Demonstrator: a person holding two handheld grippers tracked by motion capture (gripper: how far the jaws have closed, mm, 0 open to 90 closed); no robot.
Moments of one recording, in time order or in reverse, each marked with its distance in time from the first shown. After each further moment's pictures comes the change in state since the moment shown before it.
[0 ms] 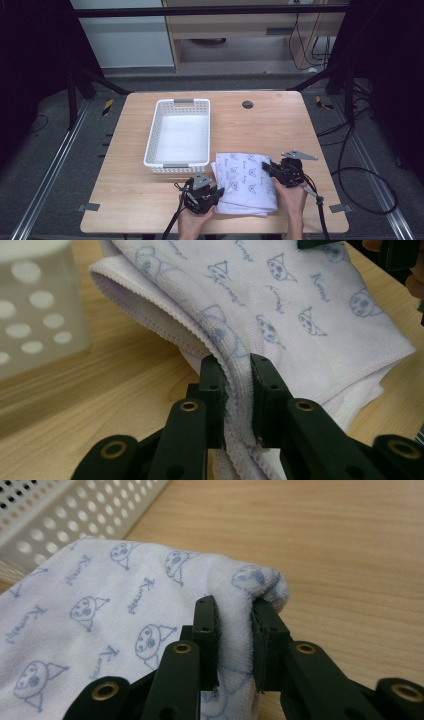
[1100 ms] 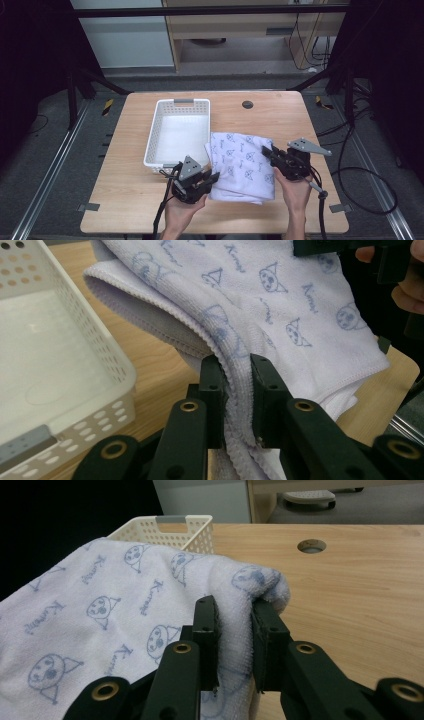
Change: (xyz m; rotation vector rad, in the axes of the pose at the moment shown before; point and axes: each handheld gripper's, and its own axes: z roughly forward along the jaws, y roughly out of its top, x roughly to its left) left arm -0.004 0.056 -0.061 -0.100 0.001 0.109; right arm 0.041 0.049 -0.050 -0.196 0.026 -0.074
